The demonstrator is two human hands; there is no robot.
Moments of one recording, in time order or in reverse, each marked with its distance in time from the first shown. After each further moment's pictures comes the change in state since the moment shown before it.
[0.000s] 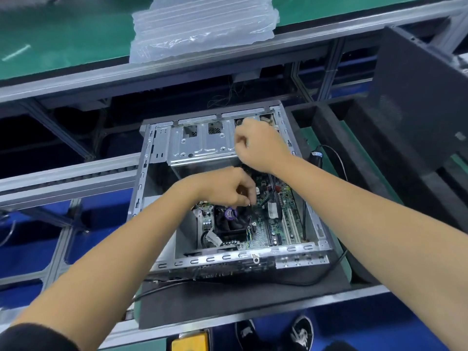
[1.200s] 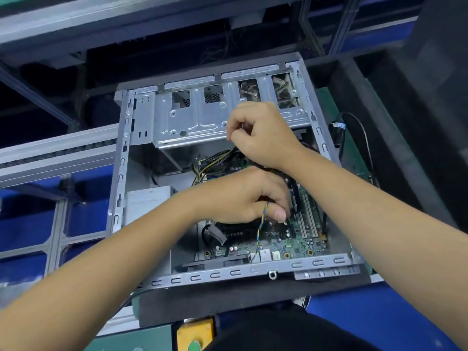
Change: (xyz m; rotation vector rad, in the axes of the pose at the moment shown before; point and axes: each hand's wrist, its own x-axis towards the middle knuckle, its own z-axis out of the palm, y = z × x) left_hand 0.012 -0.010 0.026 -0.267 0.009 0.349; right_hand 0.004 0.005 0.034 0.459 0.005 0.015
